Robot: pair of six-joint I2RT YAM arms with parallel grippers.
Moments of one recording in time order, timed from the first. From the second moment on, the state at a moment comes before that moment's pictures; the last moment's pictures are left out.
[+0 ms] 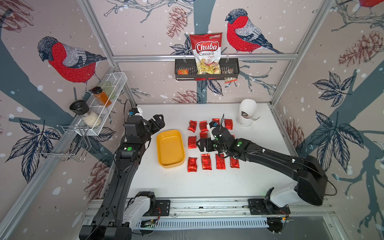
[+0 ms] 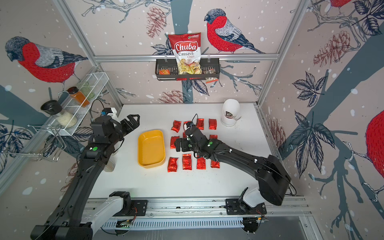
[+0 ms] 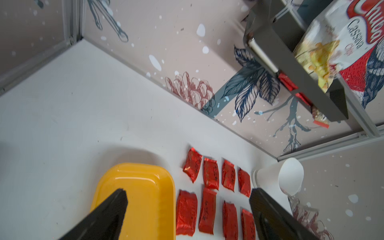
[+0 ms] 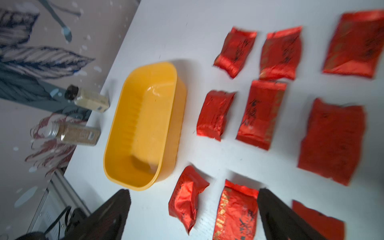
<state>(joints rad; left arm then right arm) -0.05 1.00 1.05 -0.40 0.08 -0.59 0.91 1.42 1.06 -0.27 0.09 0.59</state>
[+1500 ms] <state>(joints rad) -0.06 1.42 0.27 0.91 -0.27 -0.04 0.08 1.53 0.18 1.23 0.39 0.10</state>
